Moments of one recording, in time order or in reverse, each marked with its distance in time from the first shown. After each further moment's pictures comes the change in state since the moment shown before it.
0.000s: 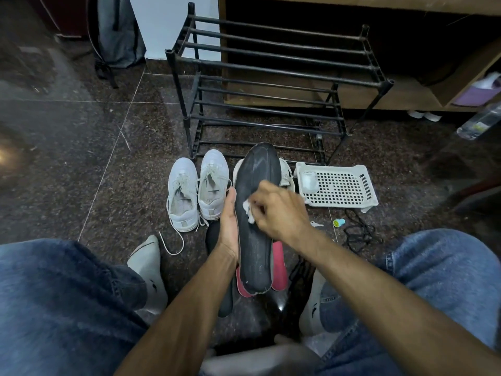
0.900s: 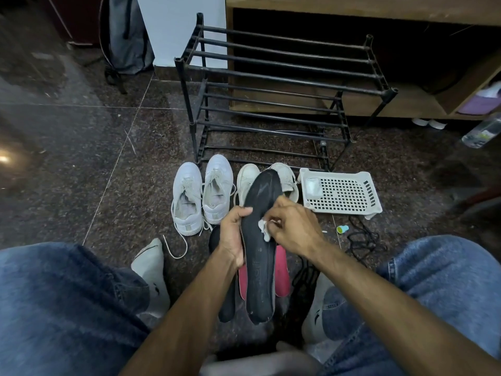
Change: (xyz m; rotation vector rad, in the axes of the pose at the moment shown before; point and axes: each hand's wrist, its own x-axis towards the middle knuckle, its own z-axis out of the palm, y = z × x) left_hand -0.009 0.009 0.000 0.146 0.020 -0.057; right_hand -0.015 0.025 0.012 0.123 -0.140 0.112
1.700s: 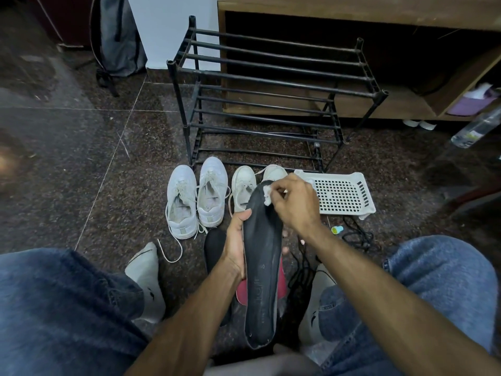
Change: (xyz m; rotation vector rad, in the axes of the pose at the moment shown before) left_hand 0.001 -0.018 0.002 -0.057 -0.062 -0.142; right_hand 0.035 0.010 -0.009 0.131 0.350 0.196
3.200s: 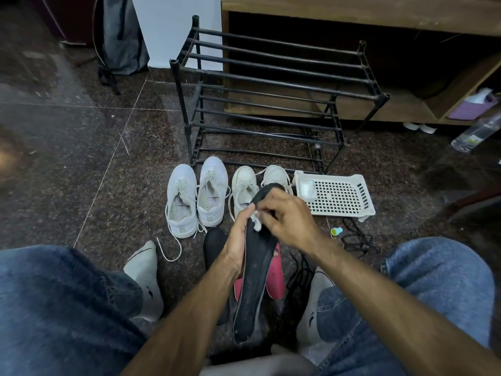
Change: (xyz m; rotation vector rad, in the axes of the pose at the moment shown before) left_hand 0.011 0.002 -0.009 0.147 0.032 0.015; right_hand -0.026 0.000 -0.006 0.097 -0.163 -0.337
